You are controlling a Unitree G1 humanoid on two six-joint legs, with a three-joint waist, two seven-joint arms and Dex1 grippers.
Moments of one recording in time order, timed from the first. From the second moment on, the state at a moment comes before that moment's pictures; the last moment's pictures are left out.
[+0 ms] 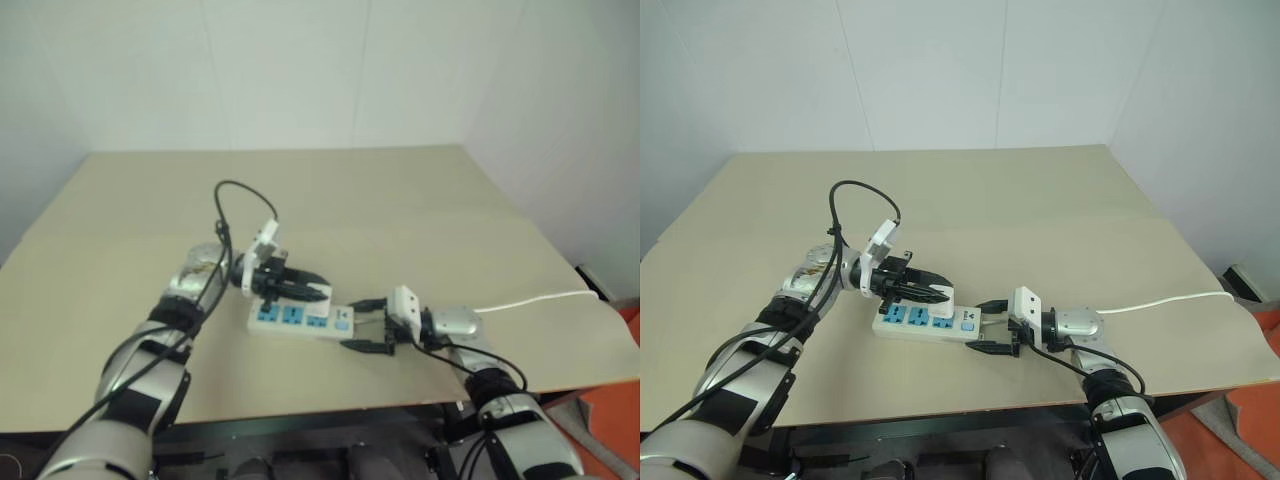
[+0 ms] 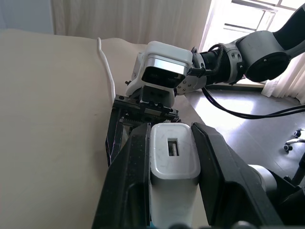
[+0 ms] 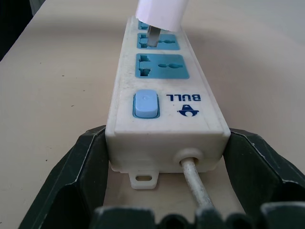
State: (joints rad) left arm -0.94 0.47 -0.34 0.77 -0.53 0.11 -1.61; right arm -0.59 -0.36 0.15 0.75 0.18 -0.42 1.32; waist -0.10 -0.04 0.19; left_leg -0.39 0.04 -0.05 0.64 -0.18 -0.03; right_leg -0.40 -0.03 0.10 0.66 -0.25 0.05
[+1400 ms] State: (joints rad) left arm -0.98 0.44 -0.41 0.89 -0.50 0.02 -1.61; right arm -0.57 -0.36 0.17 0.74 0.18 -0.42 1.29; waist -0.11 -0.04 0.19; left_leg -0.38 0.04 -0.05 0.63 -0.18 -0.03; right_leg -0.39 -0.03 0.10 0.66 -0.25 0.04
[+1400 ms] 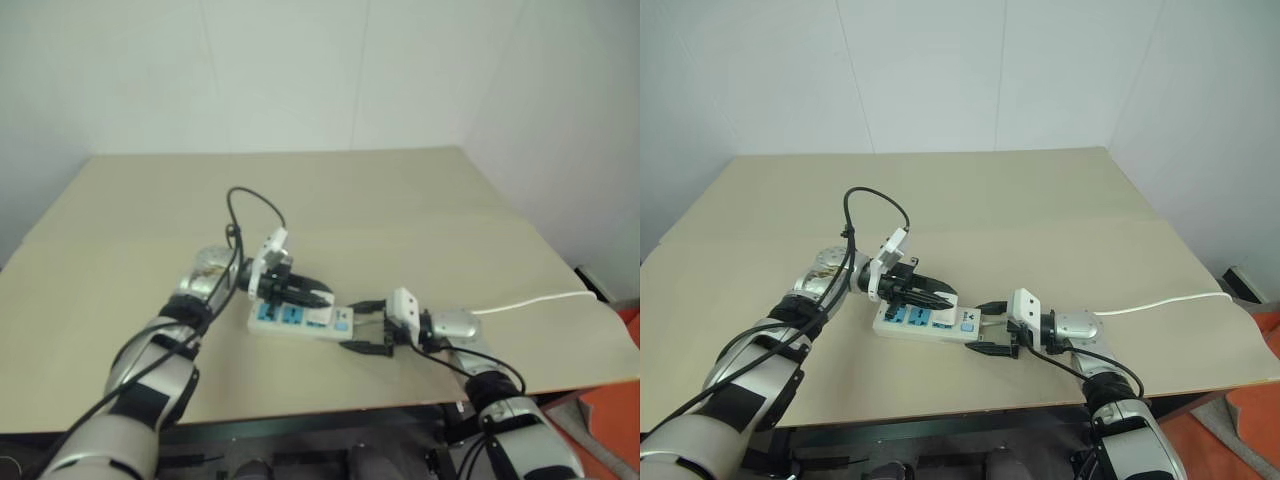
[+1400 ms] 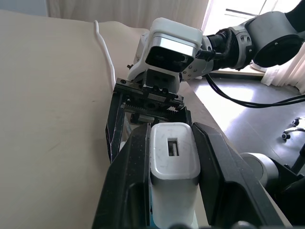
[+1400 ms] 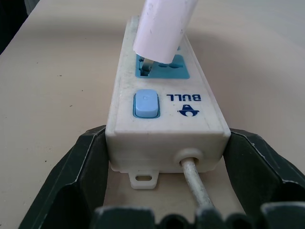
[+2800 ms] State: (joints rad) left arm -0.88 0.45 -0.39 0.91 -0.51 -0.21 -1.61; right arm -0.56 -0.35 0.19 0.72 0.18 -0.42 1.26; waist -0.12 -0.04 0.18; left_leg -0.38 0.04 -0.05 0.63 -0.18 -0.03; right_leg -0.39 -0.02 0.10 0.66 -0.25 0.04
